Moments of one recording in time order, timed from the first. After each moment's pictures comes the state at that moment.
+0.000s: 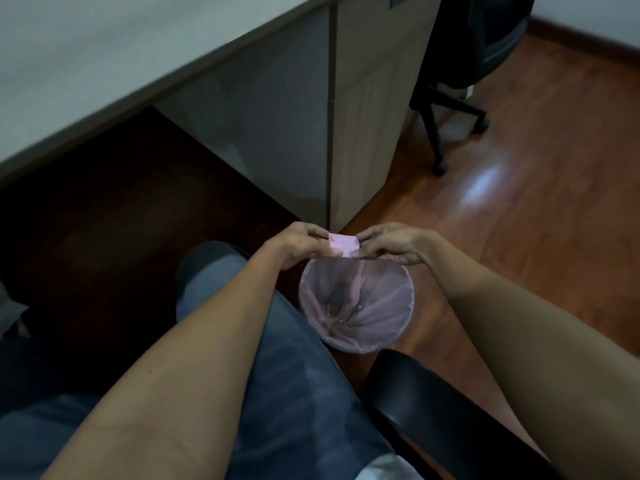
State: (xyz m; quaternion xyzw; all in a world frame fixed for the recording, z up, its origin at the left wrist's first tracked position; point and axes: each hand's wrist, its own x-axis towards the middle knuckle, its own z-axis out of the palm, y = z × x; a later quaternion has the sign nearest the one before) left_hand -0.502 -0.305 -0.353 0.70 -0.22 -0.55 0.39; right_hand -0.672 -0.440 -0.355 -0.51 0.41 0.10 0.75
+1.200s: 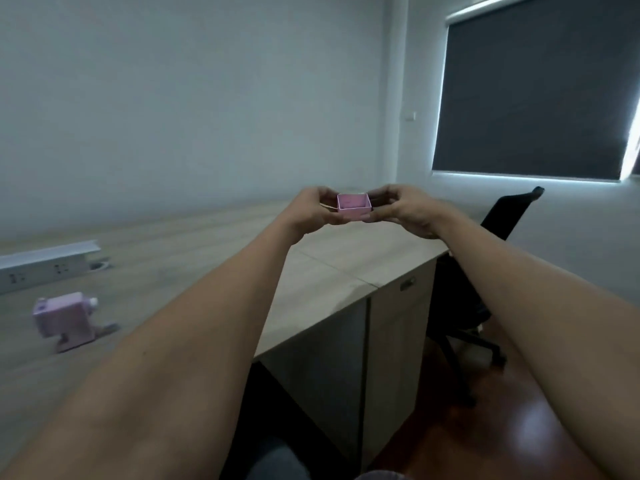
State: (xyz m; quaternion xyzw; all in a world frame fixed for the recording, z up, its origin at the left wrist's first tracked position) left_hand -0.428 -0.311 0.105 0.68 -0.52 -0.13 0.50; right_hand -0.586 -0.463 0.107 -0.78 0.13 -0.27 0.55
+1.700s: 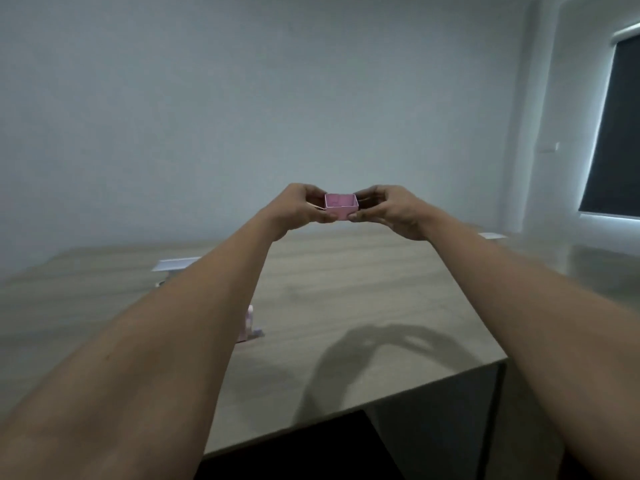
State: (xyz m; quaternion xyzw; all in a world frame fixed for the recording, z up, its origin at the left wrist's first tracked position) left_hand -0.311 -0.103 0.179 0.76 -0.41 0.00 0.50; right_hand -0.398 -0.308 0.177 -0.79 -0.04 -0.18 0.59
